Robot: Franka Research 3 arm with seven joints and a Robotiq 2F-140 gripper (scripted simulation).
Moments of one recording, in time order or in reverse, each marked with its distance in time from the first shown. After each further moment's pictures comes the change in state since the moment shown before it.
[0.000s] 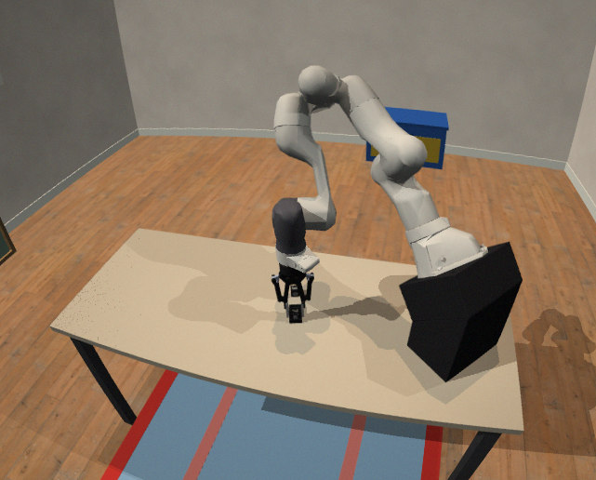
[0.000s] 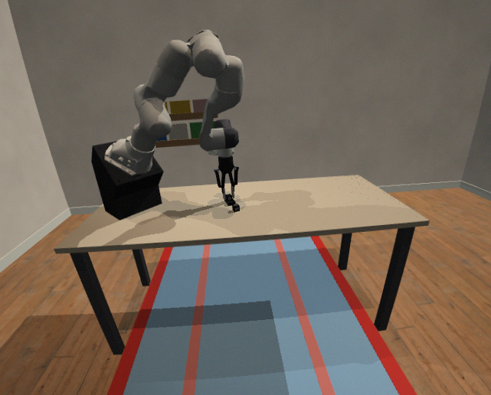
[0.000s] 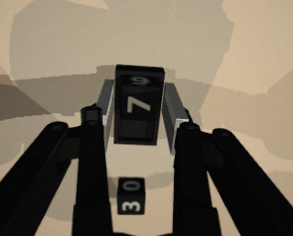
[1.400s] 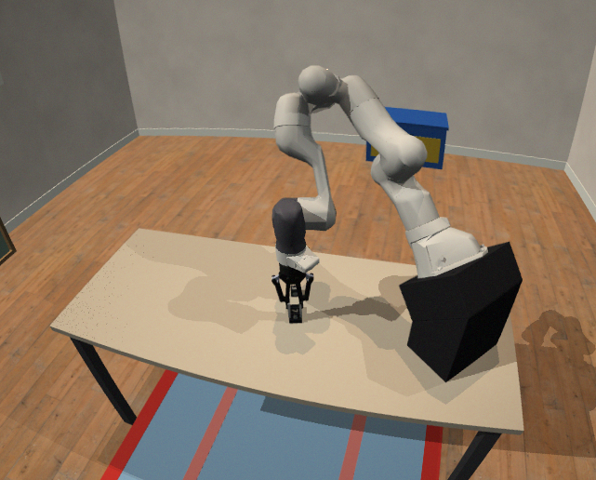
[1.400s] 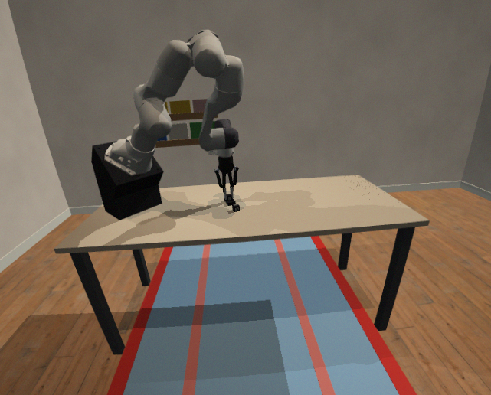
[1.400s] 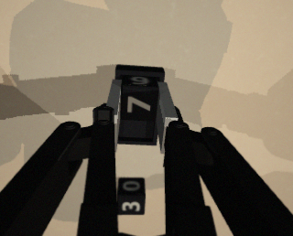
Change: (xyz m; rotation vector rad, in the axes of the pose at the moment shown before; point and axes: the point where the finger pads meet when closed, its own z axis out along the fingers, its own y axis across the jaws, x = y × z) arm 0.000 0.000 0.000 0.000 0.001 0.001
